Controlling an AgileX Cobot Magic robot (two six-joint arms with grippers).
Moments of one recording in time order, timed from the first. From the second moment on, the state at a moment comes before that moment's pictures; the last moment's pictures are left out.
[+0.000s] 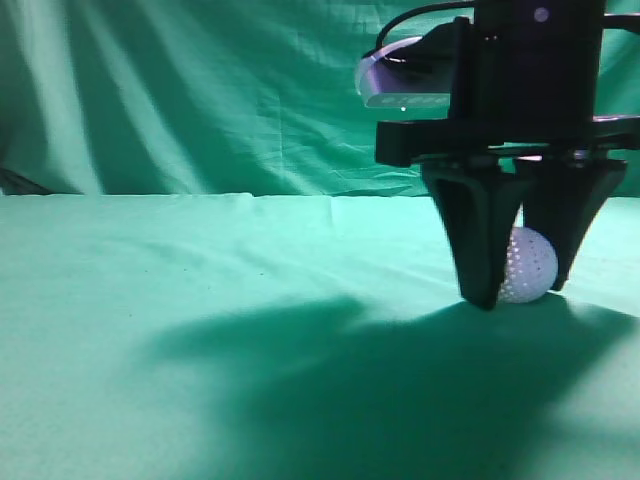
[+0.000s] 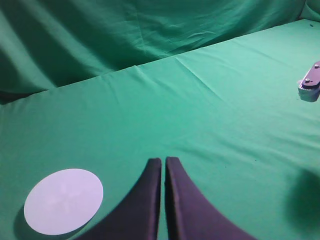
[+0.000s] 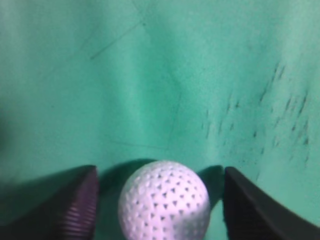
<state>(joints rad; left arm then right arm) -0.15 0.20 -0.39 -0.35 0.52 0.47 0.67 1.80 -1.05 -0.08 0.84 0.14</state>
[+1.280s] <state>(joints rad) -0.15 0.20 -0.39 -0.35 0.52 0.47 0.78 2.31 -1.99 0.05 1.03 -0.09</state>
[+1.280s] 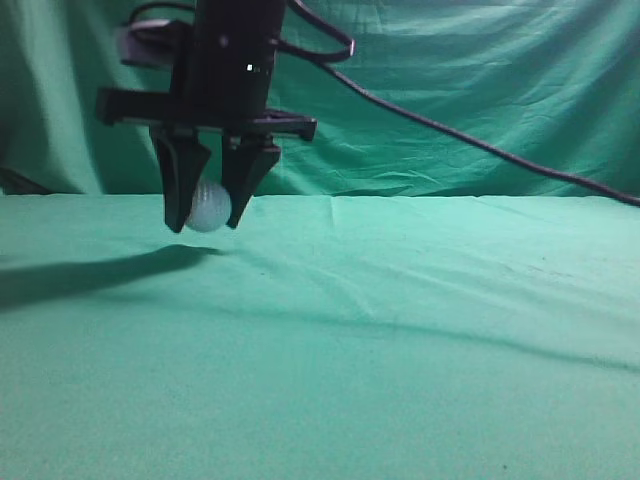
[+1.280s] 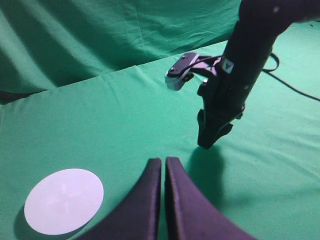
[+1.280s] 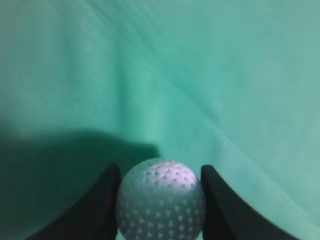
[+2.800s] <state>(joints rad) -0.15 0.20 -0.39 -0.35 0.52 0.47 0.78 1.68 -2.04 -0.11 1.27 -0.03</state>
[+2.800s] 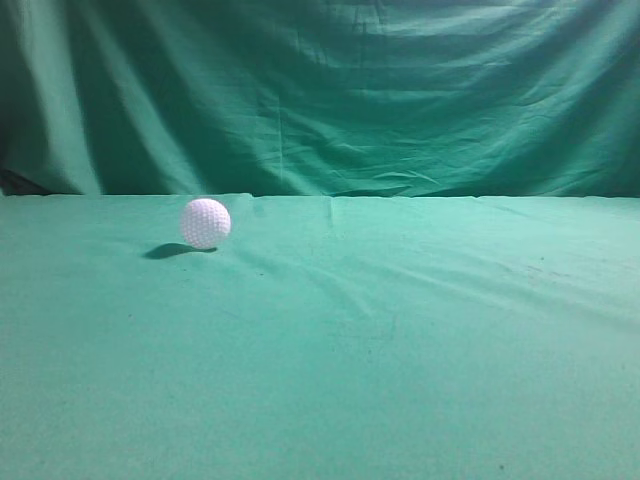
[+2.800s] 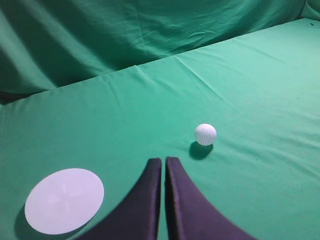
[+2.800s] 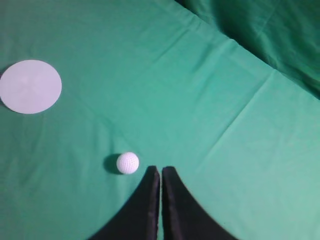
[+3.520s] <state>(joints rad) -0.15 0.20 -0.16 -0.43 0.29 0.47 0.78 0.79 -0.87 0.00 0.67 0.03</state>
